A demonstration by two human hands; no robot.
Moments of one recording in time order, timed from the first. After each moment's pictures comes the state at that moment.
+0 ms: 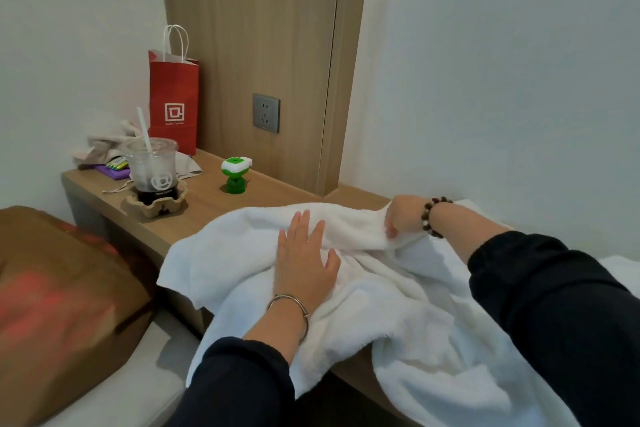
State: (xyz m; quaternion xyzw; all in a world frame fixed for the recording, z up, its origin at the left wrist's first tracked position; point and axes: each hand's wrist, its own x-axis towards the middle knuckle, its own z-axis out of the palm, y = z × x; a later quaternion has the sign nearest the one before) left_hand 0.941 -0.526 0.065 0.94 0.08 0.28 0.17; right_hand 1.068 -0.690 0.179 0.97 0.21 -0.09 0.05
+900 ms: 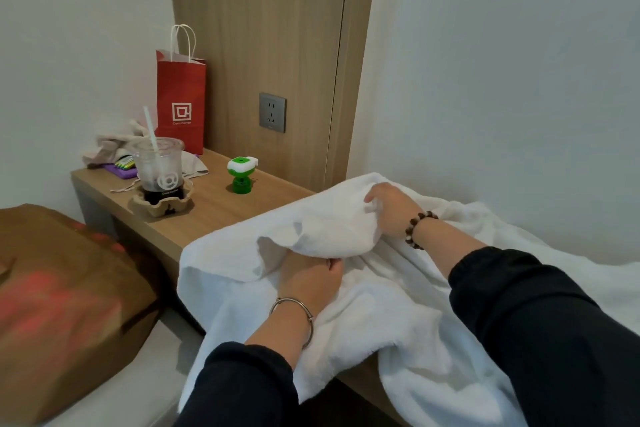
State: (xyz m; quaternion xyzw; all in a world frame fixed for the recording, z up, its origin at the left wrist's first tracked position) left_hand 0.928 -0.535 0.077 0.93 0.12 0.16 0.31; right_hand 1.070 -0.665 0.156 0.94 0.28 0.05 -0.18
